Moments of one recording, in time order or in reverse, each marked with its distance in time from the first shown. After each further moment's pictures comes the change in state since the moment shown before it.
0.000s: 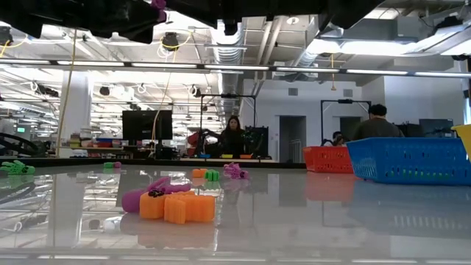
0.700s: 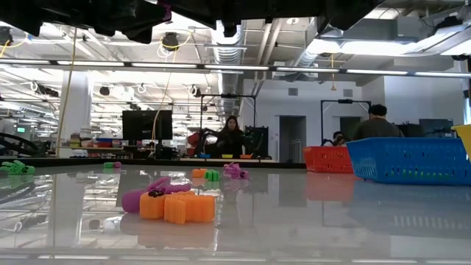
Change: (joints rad) left arm 0.000 0.000 0.000 0.032 -0.074 -0.034; right arm -0.005 0.000 0.000 -0.007 -0.015 -0.008
